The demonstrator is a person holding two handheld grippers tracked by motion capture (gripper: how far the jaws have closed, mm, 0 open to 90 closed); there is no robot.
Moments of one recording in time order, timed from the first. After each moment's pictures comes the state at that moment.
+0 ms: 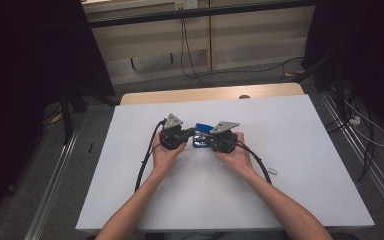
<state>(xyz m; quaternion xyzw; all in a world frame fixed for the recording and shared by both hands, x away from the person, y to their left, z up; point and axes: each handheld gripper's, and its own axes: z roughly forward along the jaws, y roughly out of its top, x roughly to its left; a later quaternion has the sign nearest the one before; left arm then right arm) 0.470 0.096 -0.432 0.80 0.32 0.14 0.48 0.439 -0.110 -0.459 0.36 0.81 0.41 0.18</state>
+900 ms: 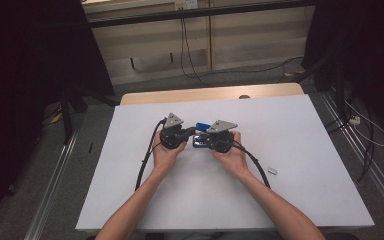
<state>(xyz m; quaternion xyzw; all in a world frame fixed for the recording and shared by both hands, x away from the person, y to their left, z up) 0.471 0.095 -0.431 0.80 0.32 0.15 0.48 0.437 -0.097 -0.452 0.36 0.79 0.45 0.22</state>
